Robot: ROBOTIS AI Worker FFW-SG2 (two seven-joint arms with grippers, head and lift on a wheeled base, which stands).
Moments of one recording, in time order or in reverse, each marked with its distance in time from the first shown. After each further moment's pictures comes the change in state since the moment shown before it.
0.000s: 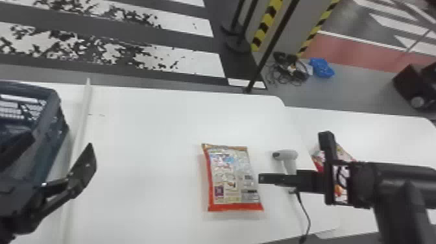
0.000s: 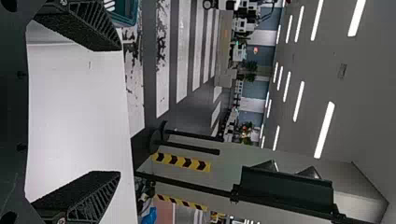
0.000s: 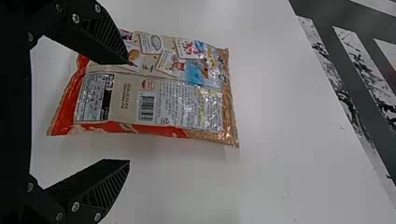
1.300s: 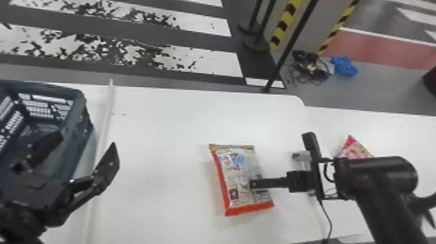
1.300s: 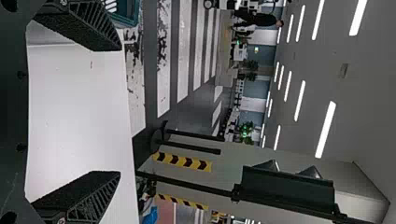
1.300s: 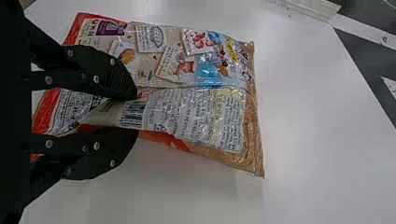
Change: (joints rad) left arm 0.005 0.000 0.005 -0.001 0.001 0.000 -0.008; right arm -0.173 -0.030 0.278 0.331 0.106 -0.227 0.203
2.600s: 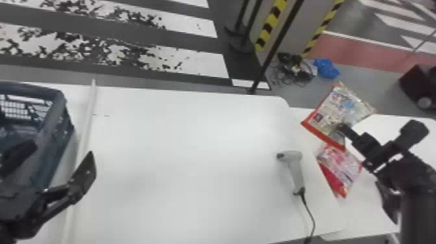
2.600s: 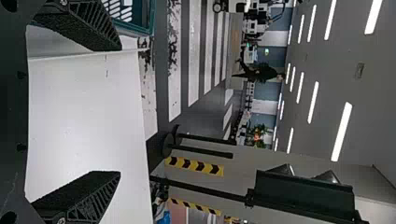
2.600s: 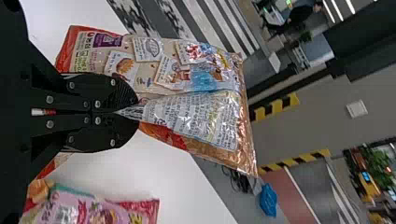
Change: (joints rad) left arm 0.002 0.005 0.017 0.013 -0.010 0.037 -0.003; right arm -0.100 0.031 -0.617 0.219 -0.345 -0.477 -0.710
